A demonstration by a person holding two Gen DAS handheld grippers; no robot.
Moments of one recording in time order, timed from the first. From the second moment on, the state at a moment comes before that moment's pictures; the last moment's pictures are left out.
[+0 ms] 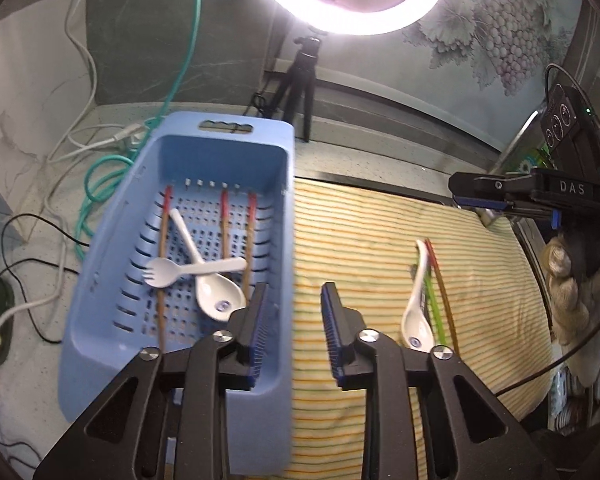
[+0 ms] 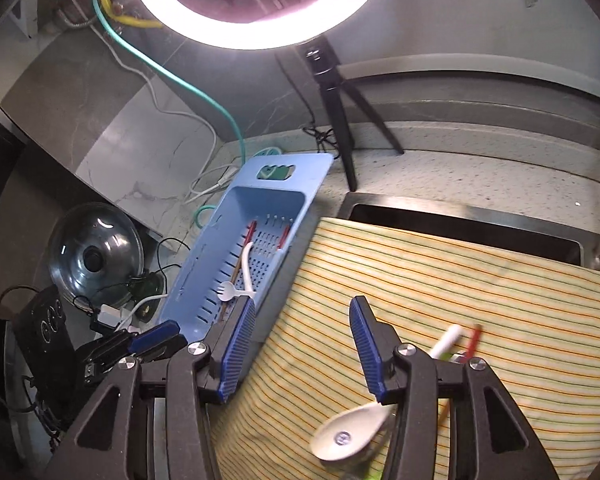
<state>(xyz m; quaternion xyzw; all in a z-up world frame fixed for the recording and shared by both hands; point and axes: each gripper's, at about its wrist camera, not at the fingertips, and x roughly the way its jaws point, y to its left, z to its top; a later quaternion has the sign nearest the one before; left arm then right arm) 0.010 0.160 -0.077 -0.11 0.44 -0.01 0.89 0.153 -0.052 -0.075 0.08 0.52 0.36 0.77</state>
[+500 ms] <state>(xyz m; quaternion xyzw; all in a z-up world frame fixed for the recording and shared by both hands) 0.002 0.066 -0.121 -0.12 0.49 -0.11 0.85 0.166 -0.097 -0.142 0.12 0.61 0.33 0.71</state>
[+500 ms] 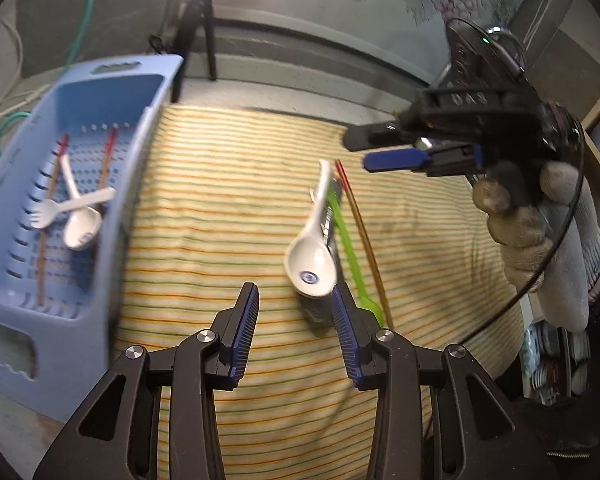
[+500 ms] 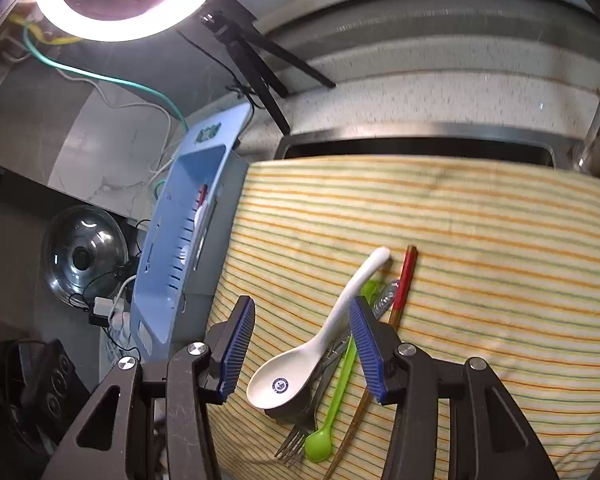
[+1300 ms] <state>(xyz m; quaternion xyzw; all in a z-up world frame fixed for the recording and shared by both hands) 0.027 0.040 -0.152 -0.08 0.51 -0.11 0.85 0.166 -0.075 -0.190 0.12 0.67 0.31 0.66</state>
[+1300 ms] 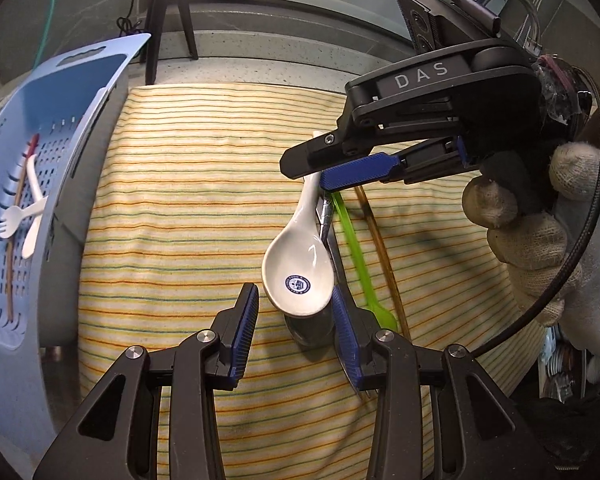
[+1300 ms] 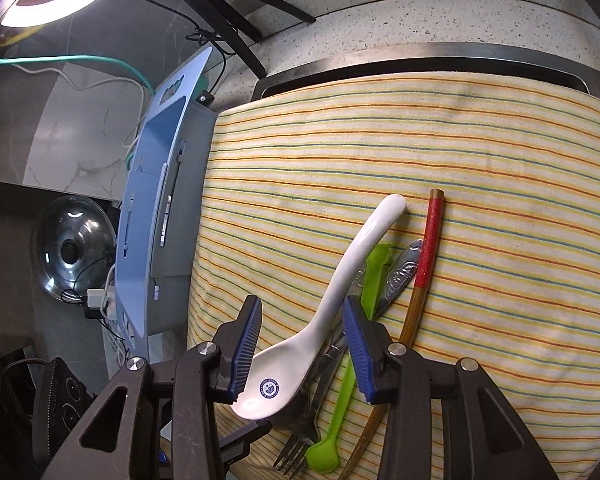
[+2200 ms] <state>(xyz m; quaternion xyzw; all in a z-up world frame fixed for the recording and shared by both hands) 0.024 0.026 -0.147 -0.06 0.51 -0.11 0.85 0.169 -0.065 -0.201 0.10 0.68 0.30 0.67</state>
